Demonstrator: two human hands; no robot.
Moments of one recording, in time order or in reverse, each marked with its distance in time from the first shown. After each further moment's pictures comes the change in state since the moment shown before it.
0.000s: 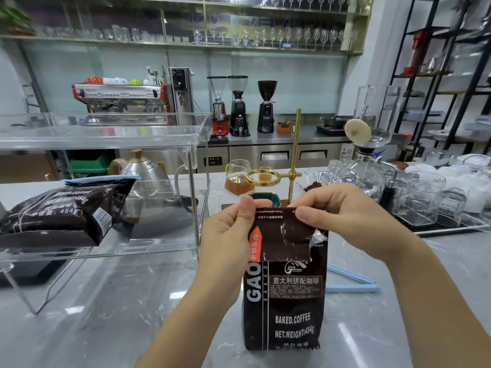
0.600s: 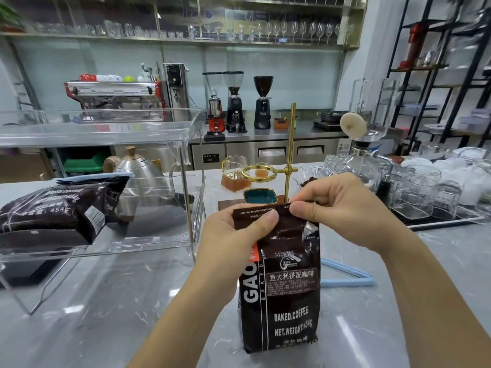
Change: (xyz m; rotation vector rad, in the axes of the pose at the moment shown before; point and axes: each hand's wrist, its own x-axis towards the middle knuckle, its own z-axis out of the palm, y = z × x) left_hand 0.003 -0.006 -0.003 0.046 -0.069 -0.071; right_hand 0.001 -0.001 0.002 -0.134 0.097 -0.027
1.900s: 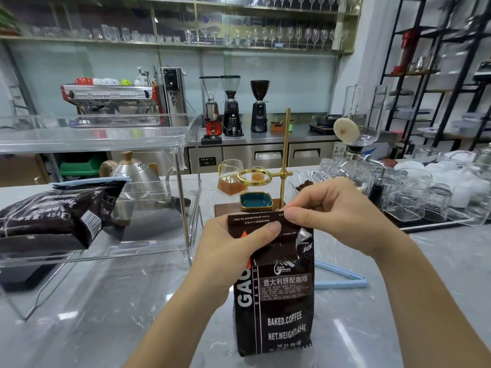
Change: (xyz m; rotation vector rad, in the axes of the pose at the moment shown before) left_hand -0.001 -0.001 -0.005 0.126 -0.087 0.007; right_hand -0.006 -0.003 -0.005 0.085 -0.032 -0.026
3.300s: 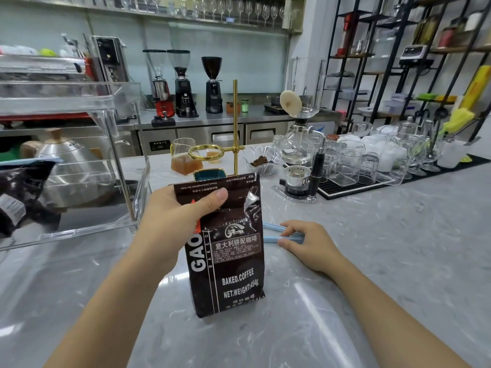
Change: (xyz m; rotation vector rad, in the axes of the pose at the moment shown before) left_hand 0.003 -0.002 -0.002 0.058 0.039 -0.034; right_hand -0.088 0.151 -0.003 -0.455 0.316 0.402
